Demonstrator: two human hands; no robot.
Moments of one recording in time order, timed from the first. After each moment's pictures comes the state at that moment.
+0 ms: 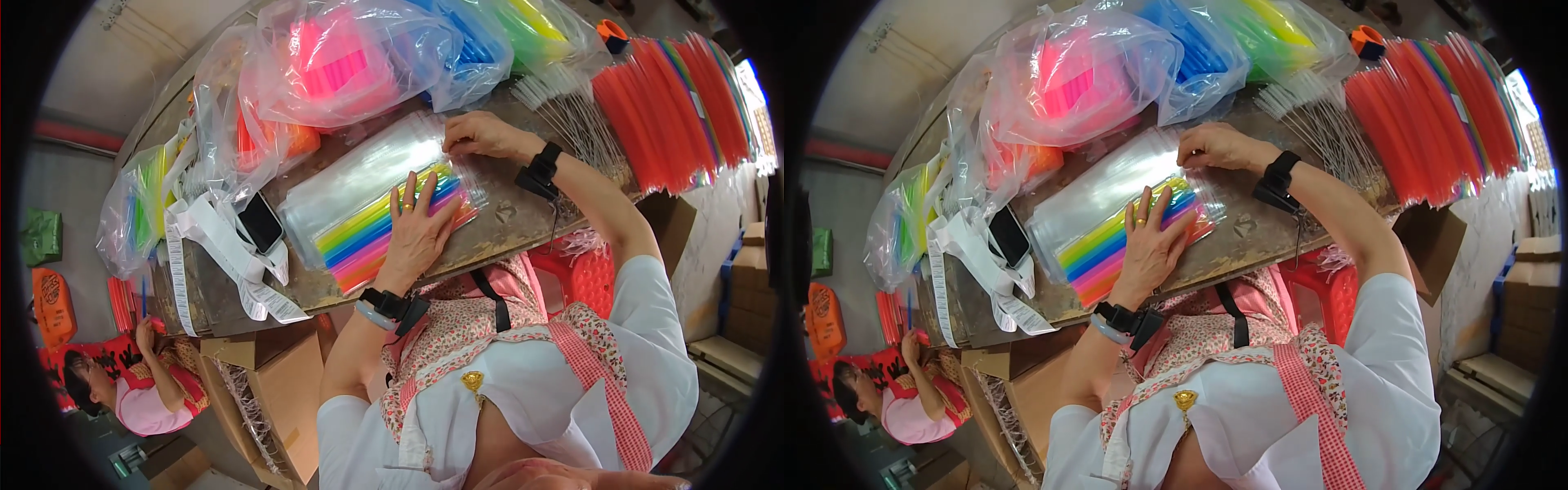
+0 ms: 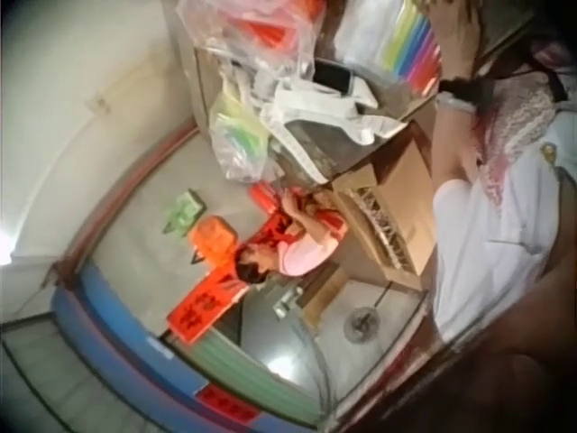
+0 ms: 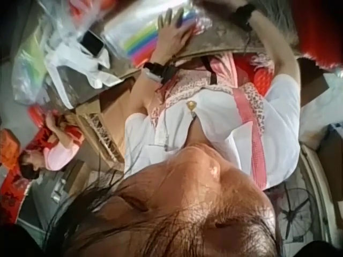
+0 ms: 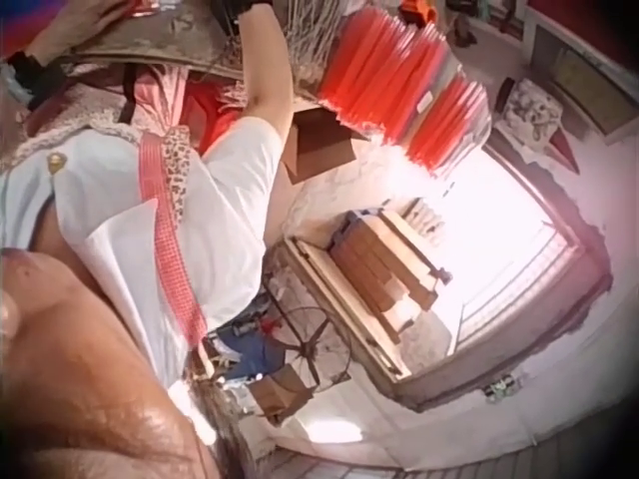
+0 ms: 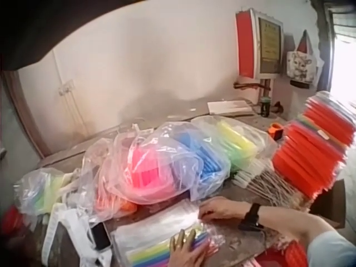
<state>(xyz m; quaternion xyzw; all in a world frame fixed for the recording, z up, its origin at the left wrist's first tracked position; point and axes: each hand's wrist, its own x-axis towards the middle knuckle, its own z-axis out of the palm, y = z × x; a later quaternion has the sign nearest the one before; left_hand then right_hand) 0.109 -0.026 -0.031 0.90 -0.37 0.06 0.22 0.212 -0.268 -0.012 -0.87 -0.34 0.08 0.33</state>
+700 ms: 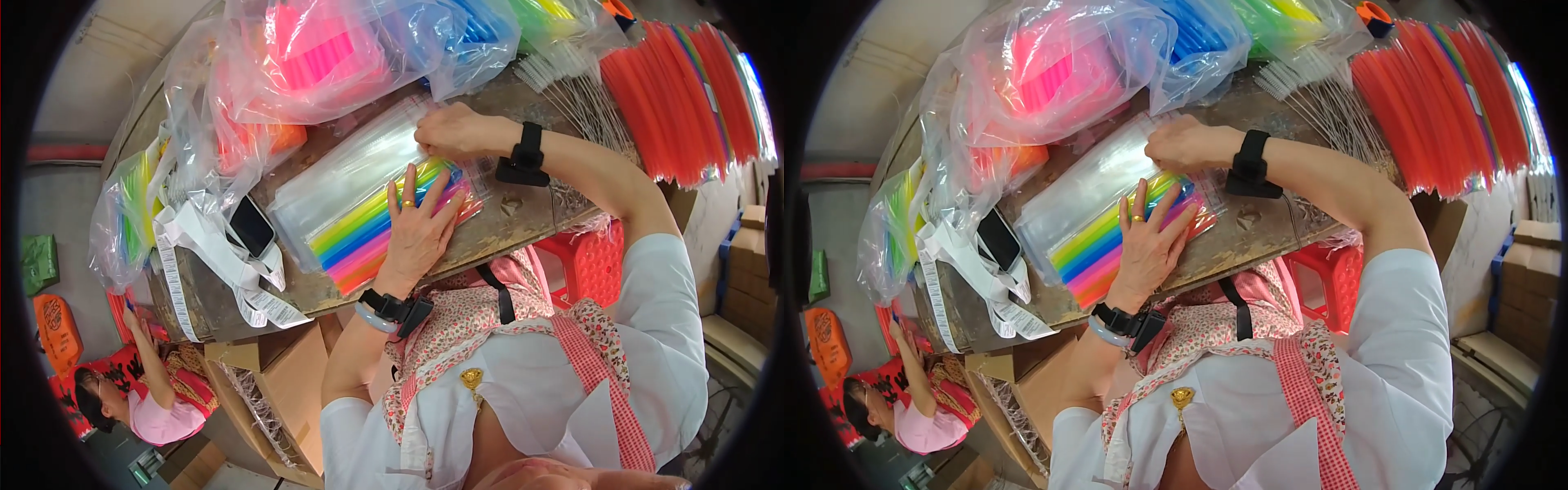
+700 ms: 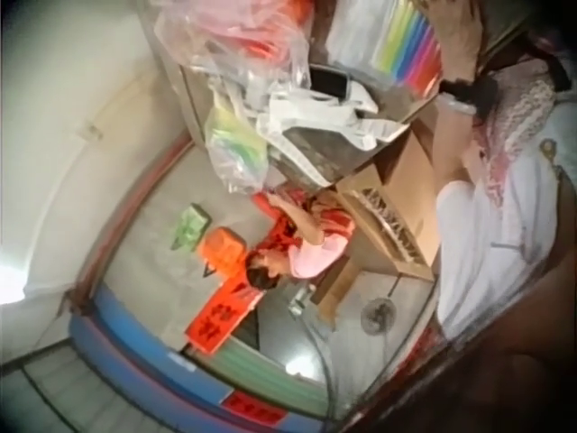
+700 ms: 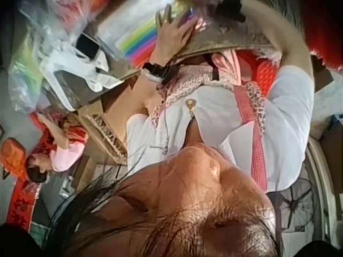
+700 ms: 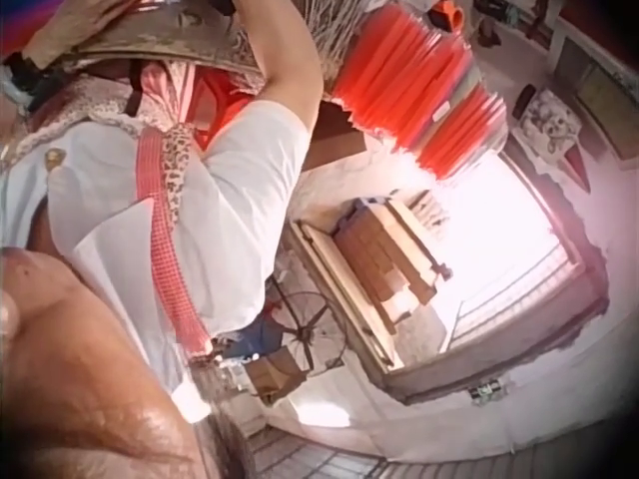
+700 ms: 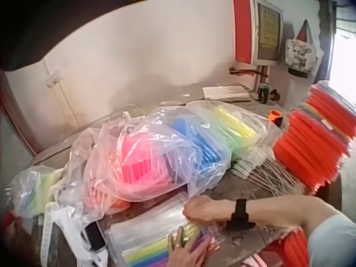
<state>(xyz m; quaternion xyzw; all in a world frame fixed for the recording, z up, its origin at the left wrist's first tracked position) 0.113 -0.025 -0.024 0.89 -0.39 0.05 0.21 0.223 -0.213 -0.013 -0.92 -0.37 0.09 0.10</state>
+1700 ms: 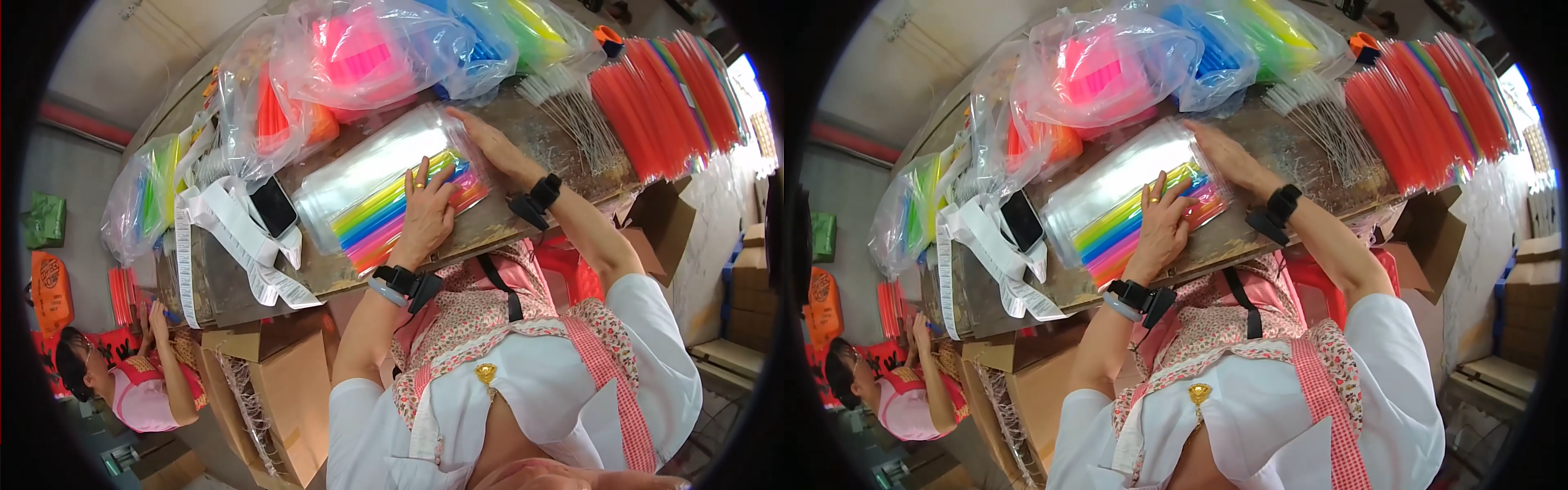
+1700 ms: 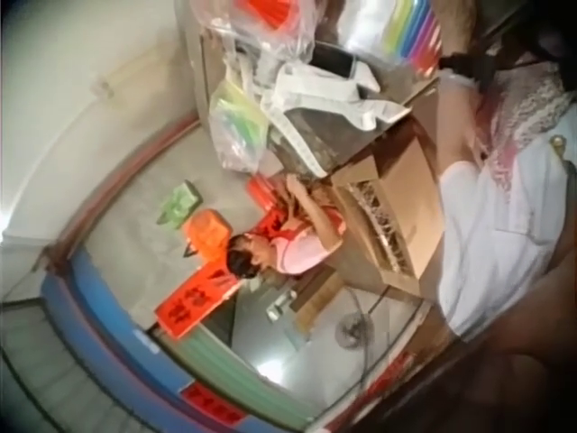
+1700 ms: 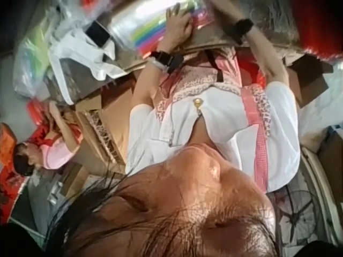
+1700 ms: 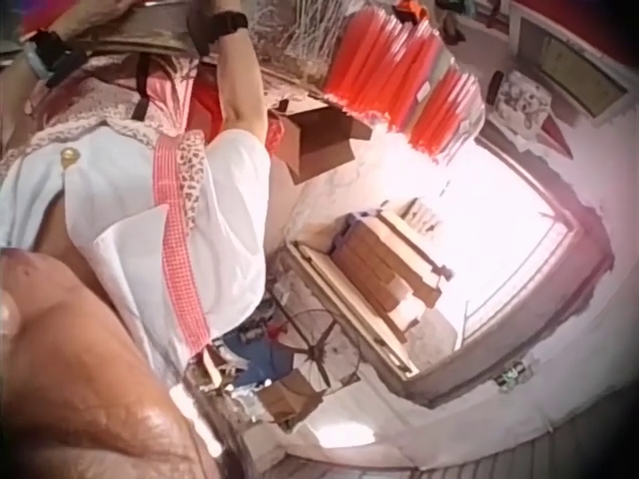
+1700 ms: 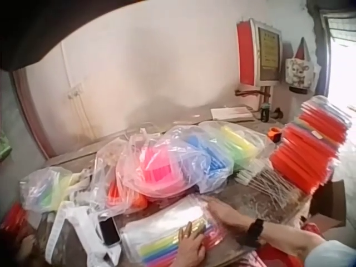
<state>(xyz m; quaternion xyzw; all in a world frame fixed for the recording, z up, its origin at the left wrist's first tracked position) 0.118 -0.019 -0.042 0.86 -0.39 0.06 0.33 0.160 -0.228 -0.030 -0.87 -0.16 -0.02 0.46</state>
